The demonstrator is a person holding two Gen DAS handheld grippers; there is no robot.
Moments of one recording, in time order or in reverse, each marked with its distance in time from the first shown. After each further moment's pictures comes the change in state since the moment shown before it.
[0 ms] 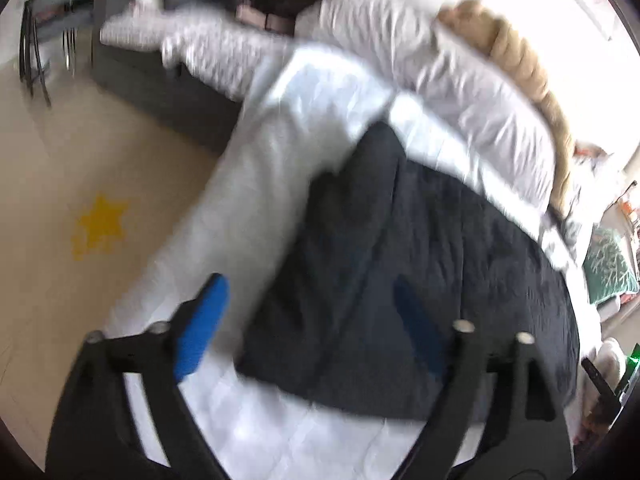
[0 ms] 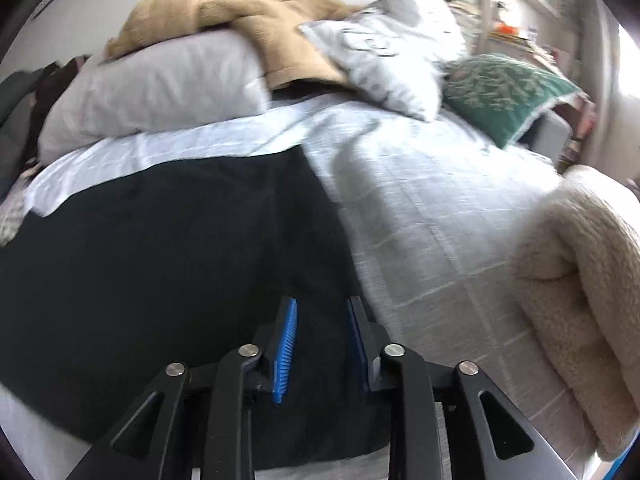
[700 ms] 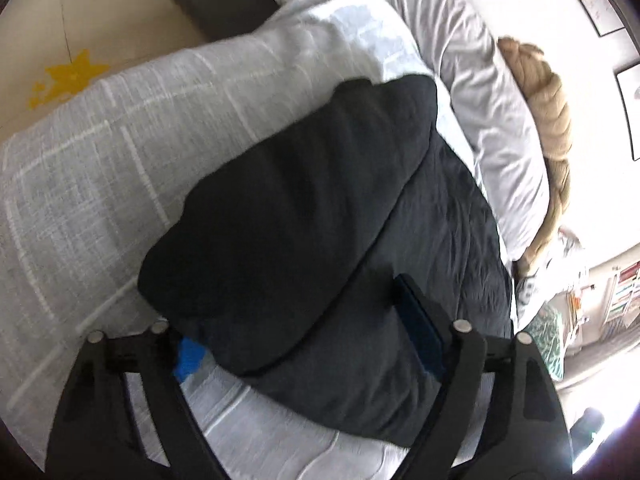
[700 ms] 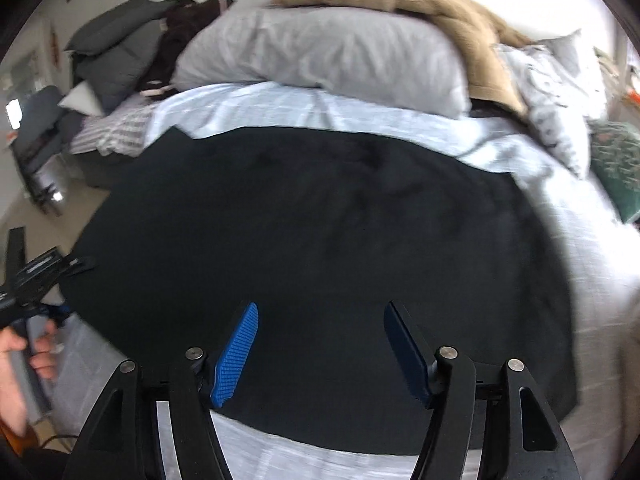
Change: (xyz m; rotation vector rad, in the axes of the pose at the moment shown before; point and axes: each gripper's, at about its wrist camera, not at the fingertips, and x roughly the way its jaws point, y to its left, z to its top) left arm 0.064 0.019 -0.063 -0.392 0.062 -0.220; right arm -0.024 0.171 -0.016 -0.306 0.046 0.332
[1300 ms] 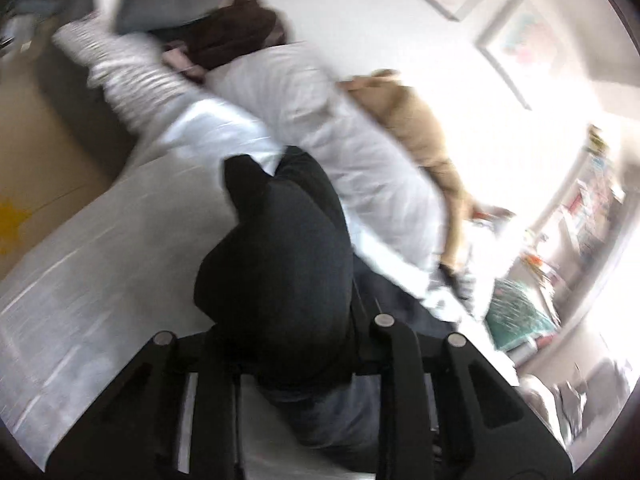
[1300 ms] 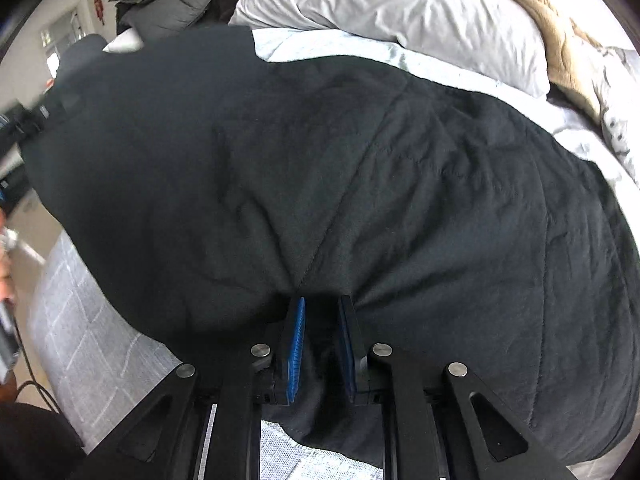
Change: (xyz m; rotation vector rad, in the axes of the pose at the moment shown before) left arm -0.091 -0.119 -0.016 0.381 -0.292 -0.291; right arm 0.050 0.025 -0.025 -0.112 0.129 0.129
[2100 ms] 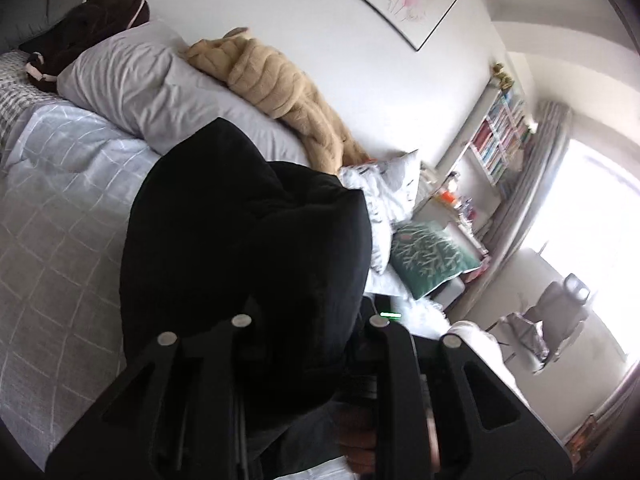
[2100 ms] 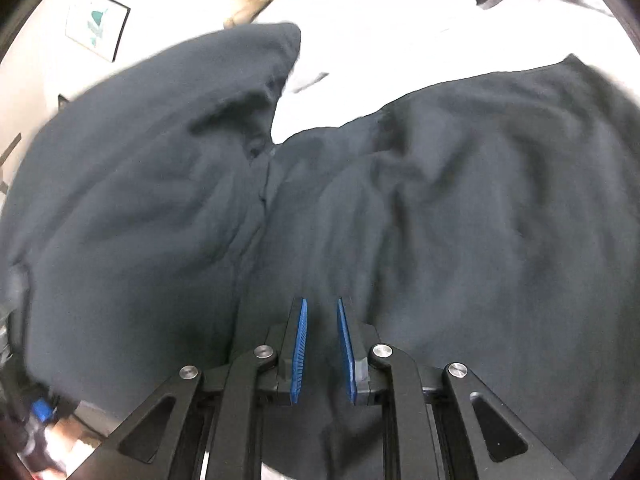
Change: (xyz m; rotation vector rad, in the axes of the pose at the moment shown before) left arm 0.038 -0.143 -0.027 0.174 0.124 -0.334; right arm -0.005 -0.129 0.053 0.501 -0.088 0.431
